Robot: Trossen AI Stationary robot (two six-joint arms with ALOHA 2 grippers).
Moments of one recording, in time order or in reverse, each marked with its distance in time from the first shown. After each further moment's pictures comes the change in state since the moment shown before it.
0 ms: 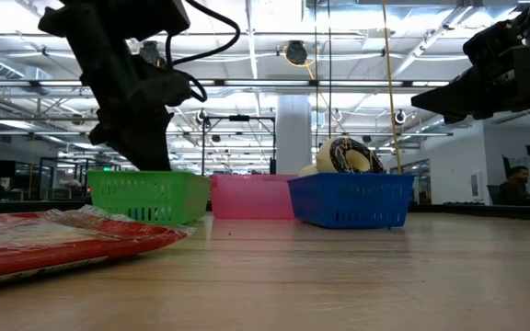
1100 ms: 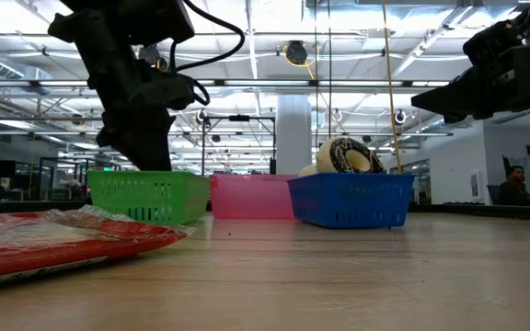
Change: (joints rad) left arm 0.050 0.000 0.000 0.000 0.056 0.090; right arm 0.000 0.000 0.000 0.000 0.000 0.000
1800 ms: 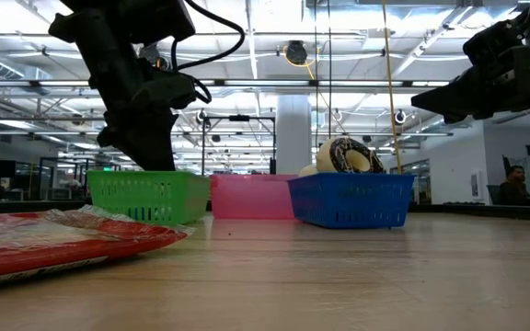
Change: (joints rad) left arm 0.000 0.000 0.000 0.019 -0.002 -0.023; right arm 0.000 0.000 0.000 0.000 0.000 0.000
